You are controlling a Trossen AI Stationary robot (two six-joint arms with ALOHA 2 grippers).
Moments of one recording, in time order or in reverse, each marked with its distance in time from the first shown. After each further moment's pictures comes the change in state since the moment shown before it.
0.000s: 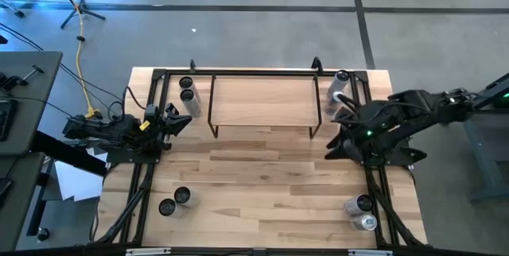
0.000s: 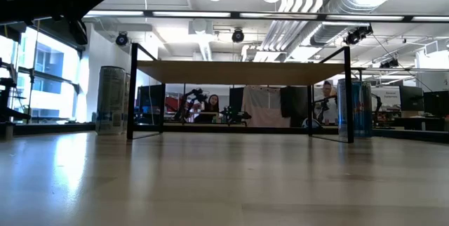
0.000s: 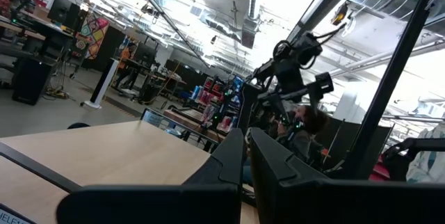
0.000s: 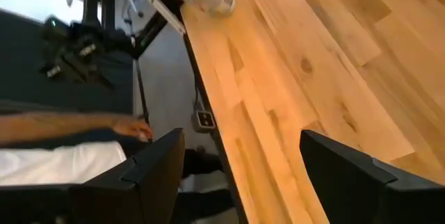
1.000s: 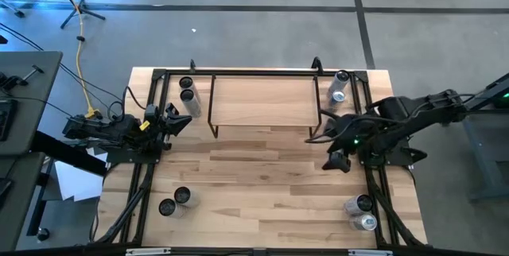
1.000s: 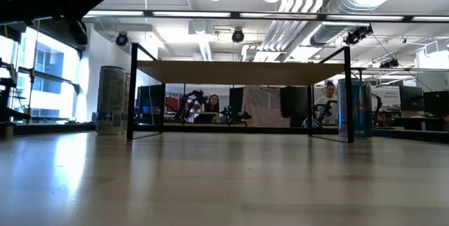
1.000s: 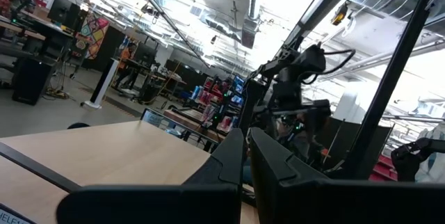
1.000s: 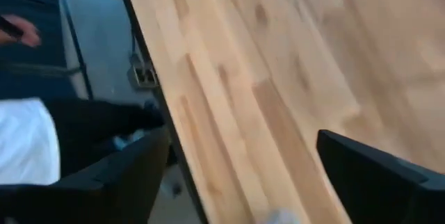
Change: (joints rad) left arm 0.000 0.000 0.000 0.000 0.000 0.000; right arm -0.003 0.133 -0.002 -0.169 -0.080 -0.073
